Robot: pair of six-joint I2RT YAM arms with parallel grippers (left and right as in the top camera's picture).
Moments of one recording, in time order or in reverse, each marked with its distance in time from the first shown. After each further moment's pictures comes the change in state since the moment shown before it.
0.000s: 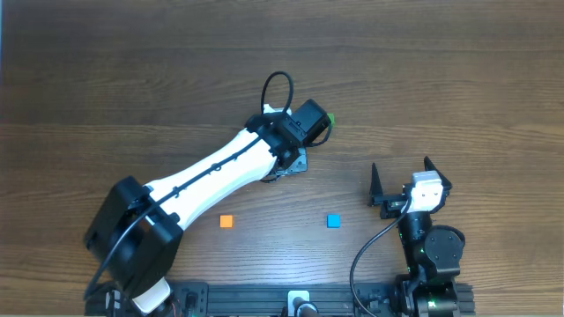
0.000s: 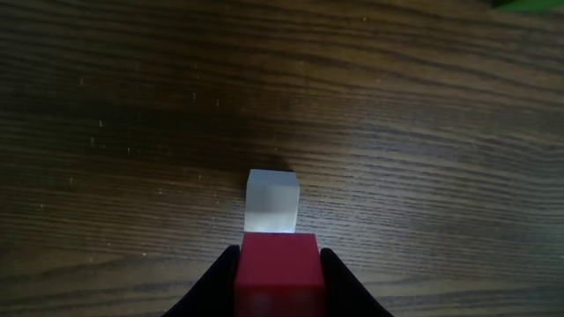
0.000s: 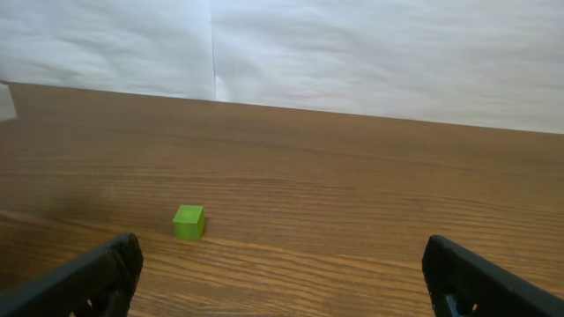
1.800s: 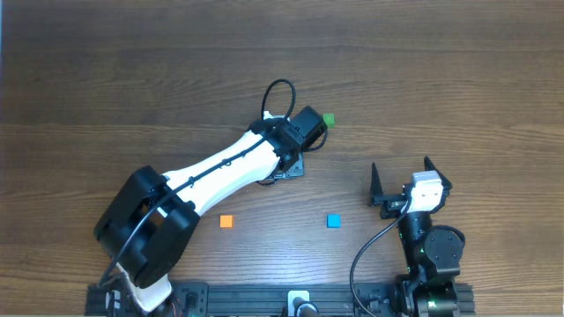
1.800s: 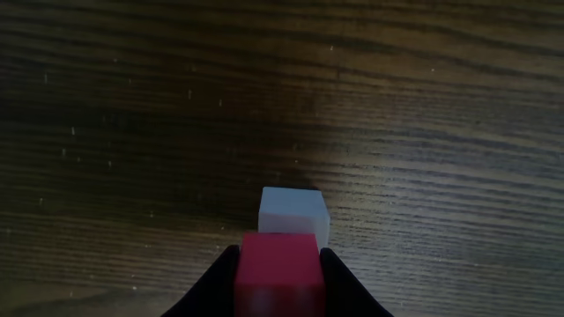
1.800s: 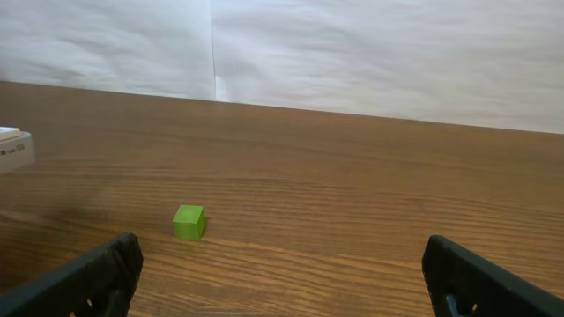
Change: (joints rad) left arm 0.012 0.054 -0.065 0.083 0.000 0.027; right arm 0.000 0.000 0.000 0.000 0.000 0.000
